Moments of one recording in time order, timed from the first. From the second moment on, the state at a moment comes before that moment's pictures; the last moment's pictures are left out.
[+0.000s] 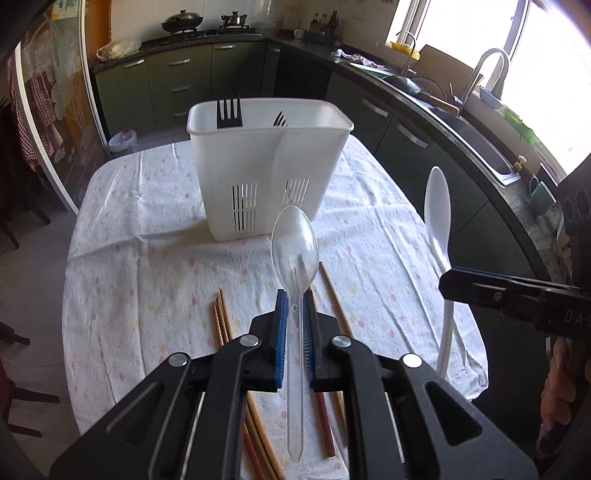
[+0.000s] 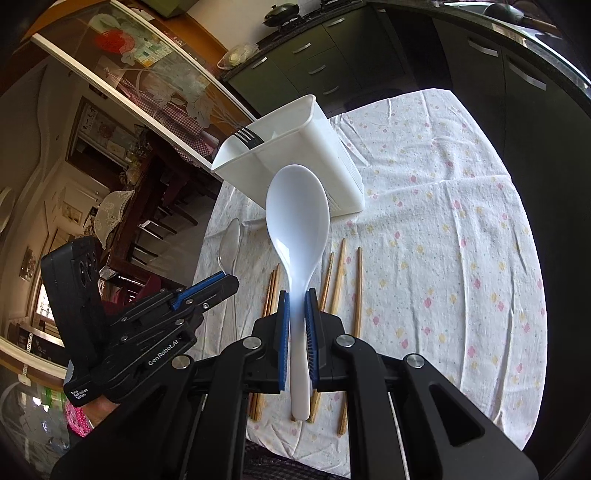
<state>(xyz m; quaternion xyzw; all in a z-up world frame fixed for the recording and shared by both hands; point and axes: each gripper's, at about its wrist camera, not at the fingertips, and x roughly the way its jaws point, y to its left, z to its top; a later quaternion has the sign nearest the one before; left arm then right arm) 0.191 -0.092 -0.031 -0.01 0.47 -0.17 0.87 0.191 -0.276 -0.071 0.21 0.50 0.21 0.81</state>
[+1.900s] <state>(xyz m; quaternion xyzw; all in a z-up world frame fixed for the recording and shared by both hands) 0.243 -0.034 0.011 -0.08 0.15 -0.12 0.98 0.327 -0.244 -0.011 0.18 0.21 0.16 0.95</state>
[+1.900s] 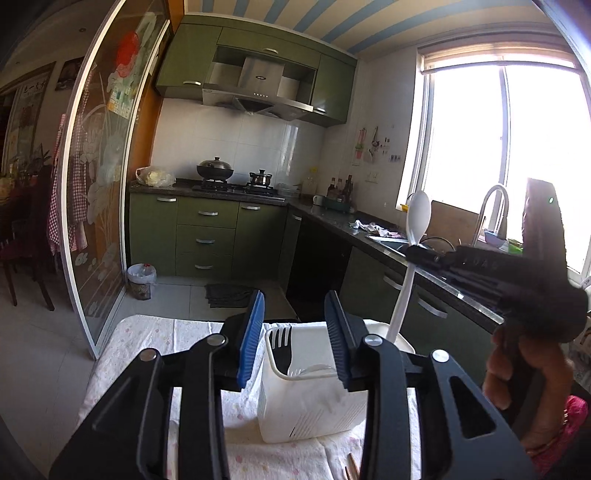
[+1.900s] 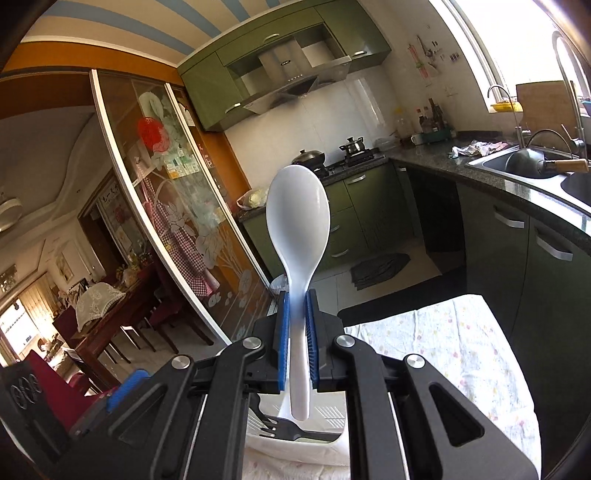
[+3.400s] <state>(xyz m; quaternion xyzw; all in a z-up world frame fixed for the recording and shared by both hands) 0.199 -0.059 -0.145 0.02 0.65 -0.07 0.75 0.202 -0.243 -0.124 0.07 0.52 0.21 0.82</state>
